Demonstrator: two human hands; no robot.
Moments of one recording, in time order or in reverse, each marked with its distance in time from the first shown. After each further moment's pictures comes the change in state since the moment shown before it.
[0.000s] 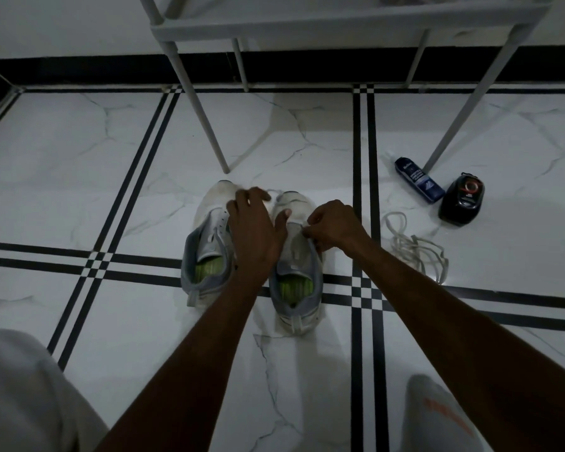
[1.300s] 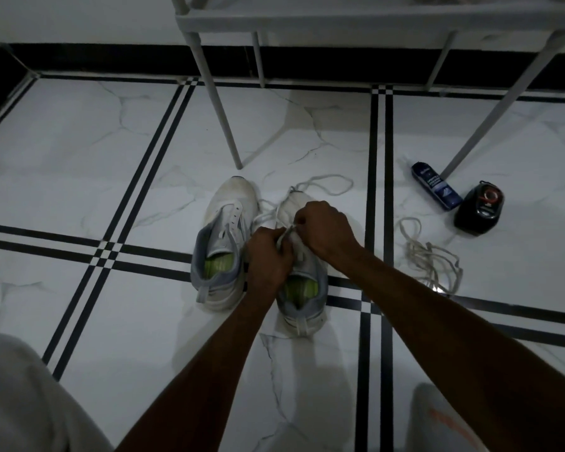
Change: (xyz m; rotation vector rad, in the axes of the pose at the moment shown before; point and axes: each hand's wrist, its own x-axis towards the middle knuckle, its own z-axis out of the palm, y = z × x) left_hand -0.034 -0.035 0.014 -0.289 -0.135 -0.081; right_hand 0.007 -0.009 0.042 -0.414 0.187 -0.474
